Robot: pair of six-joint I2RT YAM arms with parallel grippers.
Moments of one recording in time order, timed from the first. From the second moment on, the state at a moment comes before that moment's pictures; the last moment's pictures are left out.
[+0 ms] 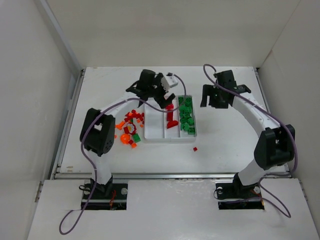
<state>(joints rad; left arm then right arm) -0.50 1.96 1.49 -0.19 0.48 0.56 0.21 1.65 1.41 -0.67 -0.07 0.29</state>
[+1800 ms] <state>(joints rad) -0.30 1.07 0.57 0.14 -0.20 0.09 0.82 1.54 1.06 -0.66 0.11 0.38</state>
